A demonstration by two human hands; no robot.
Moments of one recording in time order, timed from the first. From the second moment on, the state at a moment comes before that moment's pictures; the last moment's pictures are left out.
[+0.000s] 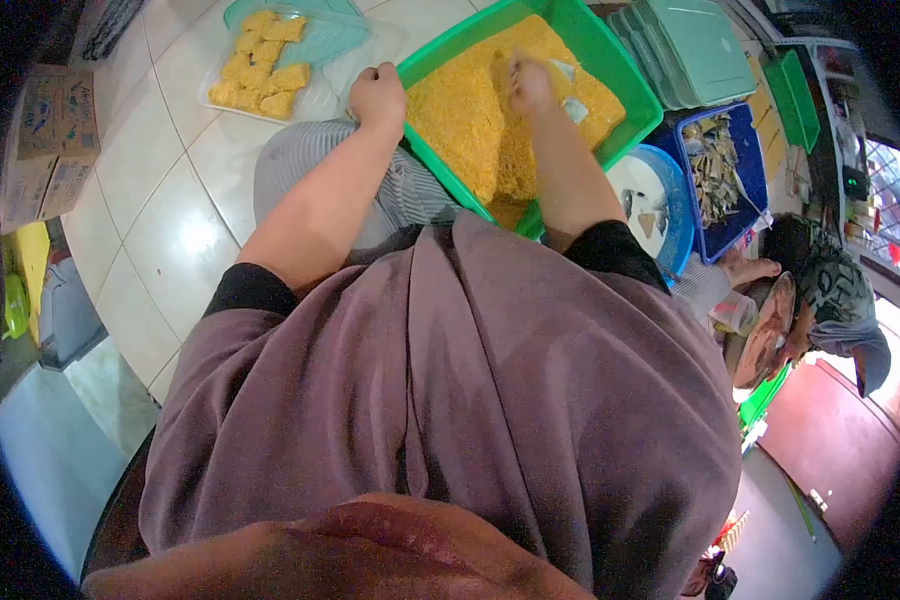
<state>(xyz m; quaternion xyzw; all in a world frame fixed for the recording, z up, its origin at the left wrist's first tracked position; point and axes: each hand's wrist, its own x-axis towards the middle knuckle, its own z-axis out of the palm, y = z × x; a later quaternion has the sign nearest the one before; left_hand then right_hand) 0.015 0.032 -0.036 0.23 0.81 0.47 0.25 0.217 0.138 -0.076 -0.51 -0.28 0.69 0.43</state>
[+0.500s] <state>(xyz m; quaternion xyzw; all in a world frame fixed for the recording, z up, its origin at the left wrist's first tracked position) 0.012 0.033 -0.032 0.25 0.81 0.47 0.25 0.246 0.144 -0.025 -0.47 -0.86 0.14 -0.14</state>
